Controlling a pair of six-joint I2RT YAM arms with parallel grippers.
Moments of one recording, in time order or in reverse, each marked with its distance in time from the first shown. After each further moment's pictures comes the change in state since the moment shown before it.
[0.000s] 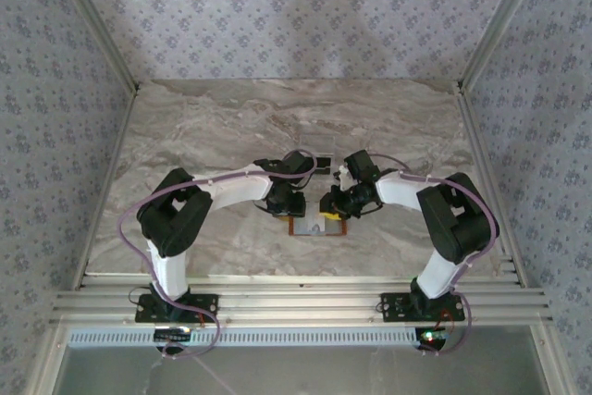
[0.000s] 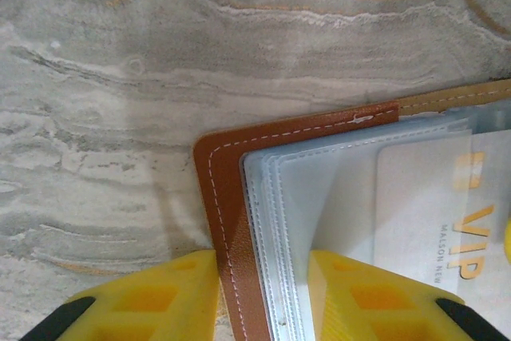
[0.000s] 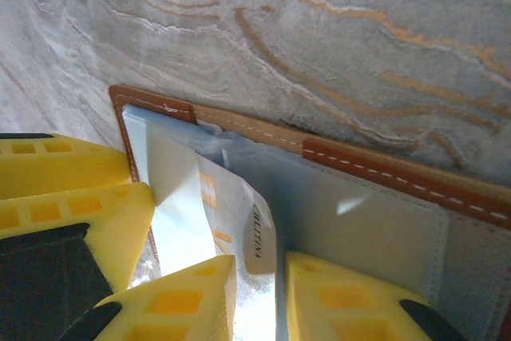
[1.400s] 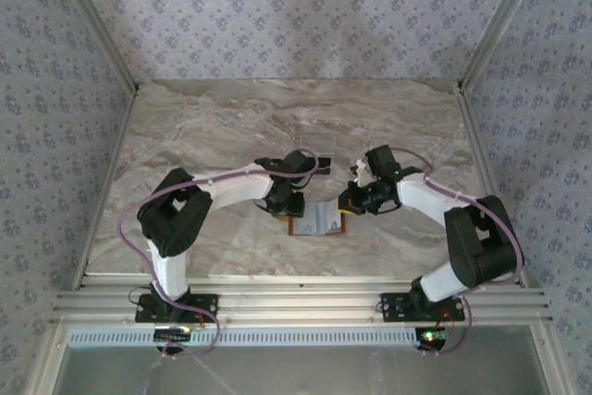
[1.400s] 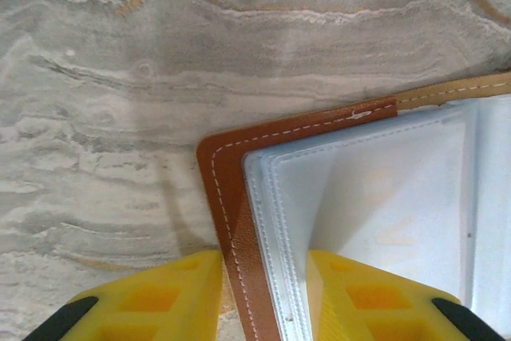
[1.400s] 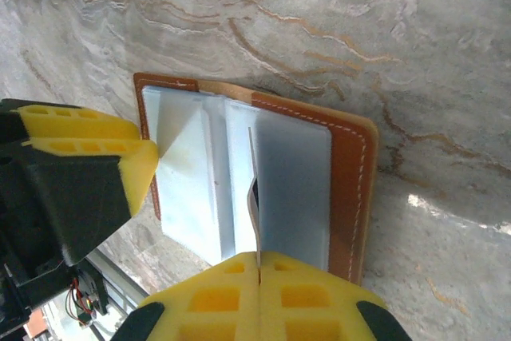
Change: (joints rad) left arm 0.000 0.000 0.026 -0.043 -0.027 0.045; right arm -0.111 -0.205 -0.016 -0.200 0.034 -0.150
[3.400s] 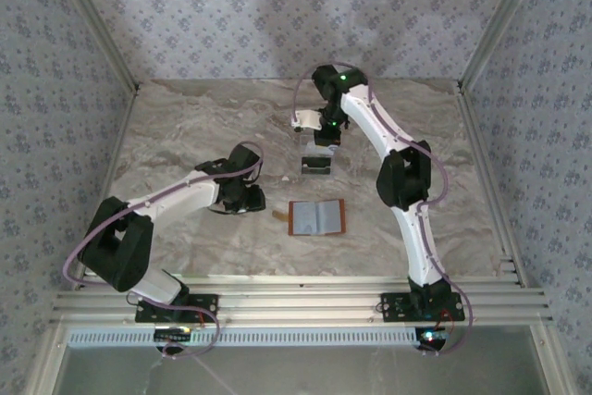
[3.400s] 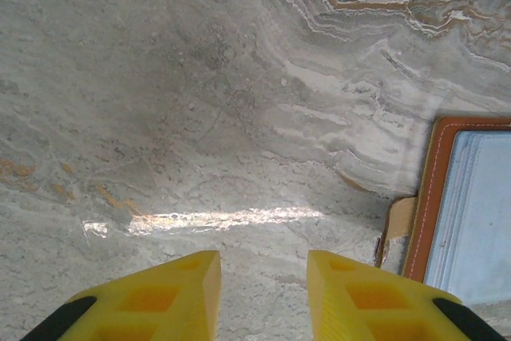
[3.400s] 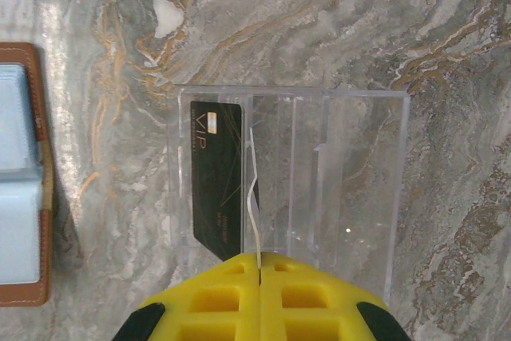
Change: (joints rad) left arm 0.238 -0.371 -0.307 0.033 0.024 -0.025; right arm 0.104 0.849 1.558 -0.915 0.396 -1.589
